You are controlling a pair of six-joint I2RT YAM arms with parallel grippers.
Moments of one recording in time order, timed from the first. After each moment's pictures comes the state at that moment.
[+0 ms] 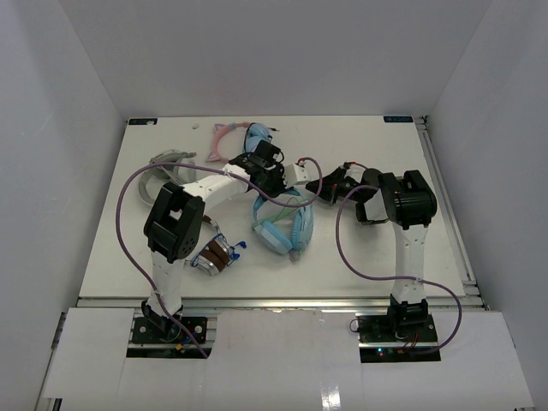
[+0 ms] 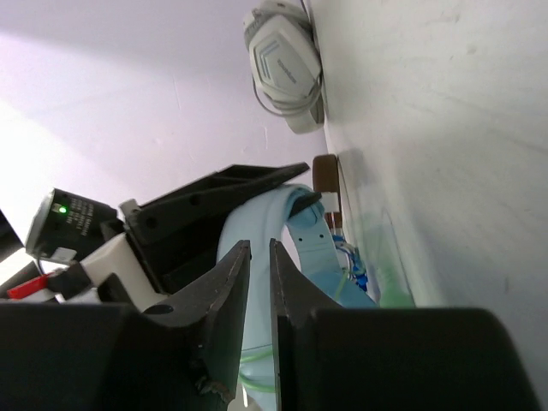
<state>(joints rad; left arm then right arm) -0.60 2.04 1.54 -0.45 0.22 0.76 0.16 2.33 0.98 1.30 -1.03 1.72</state>
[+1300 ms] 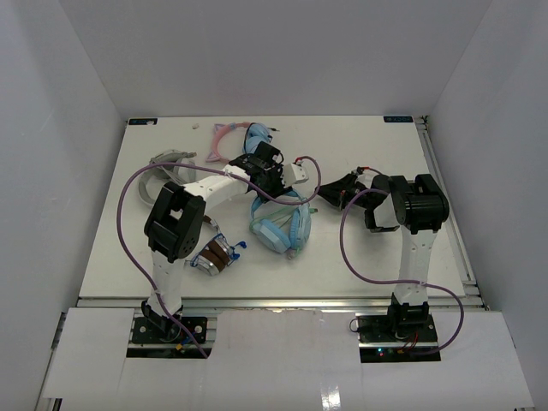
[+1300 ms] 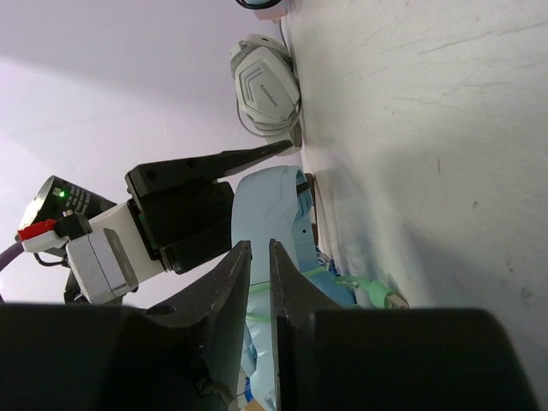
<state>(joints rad) -0.59 2.04 1.53 -0.44 0.16 0.71 0.10 2.22 0.82 1.28 -0.96 1.58</state>
